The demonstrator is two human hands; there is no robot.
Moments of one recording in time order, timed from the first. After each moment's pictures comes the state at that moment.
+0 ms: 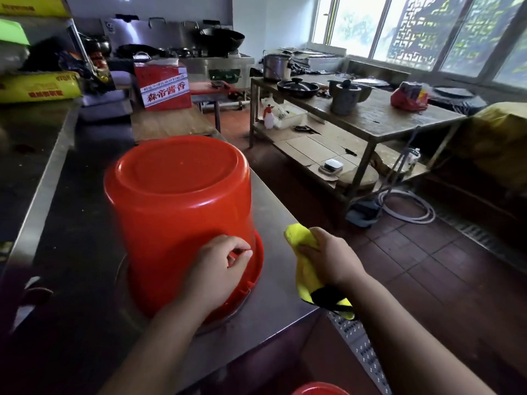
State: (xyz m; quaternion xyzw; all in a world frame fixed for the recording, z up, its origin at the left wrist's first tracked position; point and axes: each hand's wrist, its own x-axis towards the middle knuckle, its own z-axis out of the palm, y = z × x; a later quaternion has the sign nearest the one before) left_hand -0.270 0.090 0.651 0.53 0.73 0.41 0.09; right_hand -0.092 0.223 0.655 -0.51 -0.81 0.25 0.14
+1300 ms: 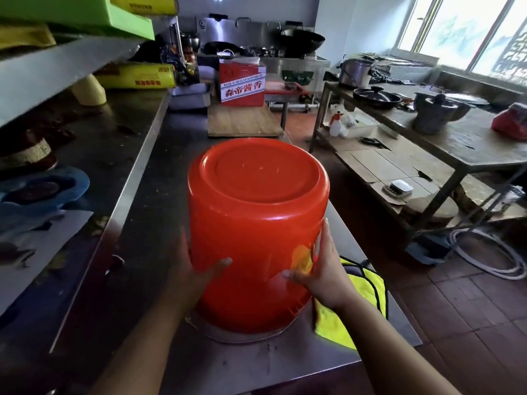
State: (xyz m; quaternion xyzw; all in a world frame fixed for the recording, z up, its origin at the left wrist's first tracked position) left_hand -0.369 0.030 0.627 0.22 0.78 0.55 0.20; right_hand -0.210 0.234 0.595 -0.29 -0.85 0.39 0.21
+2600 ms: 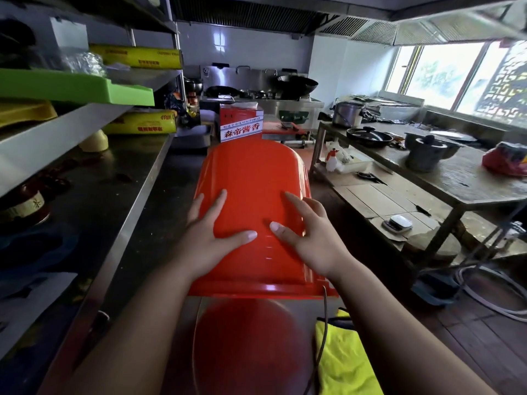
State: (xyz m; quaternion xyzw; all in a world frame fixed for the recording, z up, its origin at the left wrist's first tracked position) left_hand -0.421 0.109 0.729 0.36 0.83 0.42 0.09; right_hand -0.280 0.265 0.734 -0.25 -0.88 0.34 0.23
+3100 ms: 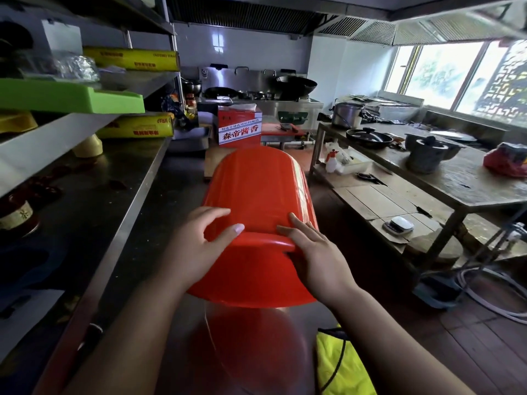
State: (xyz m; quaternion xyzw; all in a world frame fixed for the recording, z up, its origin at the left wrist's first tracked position) left_hand -0.433 0.117 0.731 0.40 0.78 0.48 -0.02; right_hand -0.276 0.276 0.709 -0.20 -0.94 0.15 0.23
